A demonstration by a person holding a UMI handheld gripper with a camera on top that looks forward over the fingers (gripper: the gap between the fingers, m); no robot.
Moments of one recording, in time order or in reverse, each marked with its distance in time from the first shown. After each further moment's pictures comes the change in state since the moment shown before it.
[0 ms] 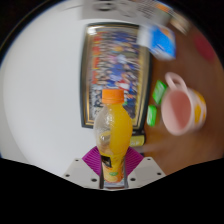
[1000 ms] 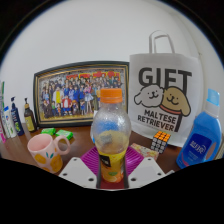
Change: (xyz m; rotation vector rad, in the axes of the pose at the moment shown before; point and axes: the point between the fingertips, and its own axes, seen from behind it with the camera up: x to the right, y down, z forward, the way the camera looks) arm 0.161 -0.291 -0.145 0.269 0.578 -1.371
